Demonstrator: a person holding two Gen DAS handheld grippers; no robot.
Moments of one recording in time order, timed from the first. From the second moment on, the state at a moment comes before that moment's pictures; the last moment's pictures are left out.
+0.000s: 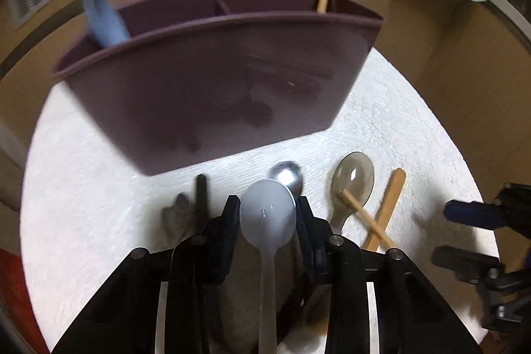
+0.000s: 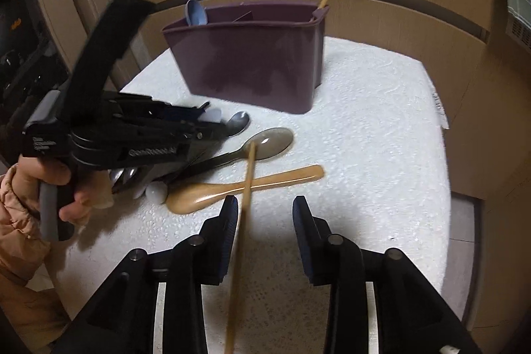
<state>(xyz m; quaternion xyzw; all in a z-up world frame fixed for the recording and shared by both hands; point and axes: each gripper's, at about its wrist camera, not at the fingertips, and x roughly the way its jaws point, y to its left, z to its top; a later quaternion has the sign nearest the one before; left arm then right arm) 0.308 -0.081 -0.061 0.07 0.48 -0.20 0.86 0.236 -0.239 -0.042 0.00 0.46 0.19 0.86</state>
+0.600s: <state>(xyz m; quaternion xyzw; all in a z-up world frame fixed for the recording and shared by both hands) 0.240 -0.022 -0.015 -0.01 0.39 -0.17 0.90 0.242 -0.211 -0.037 -0.03 0.46 0.18 0.87</state>
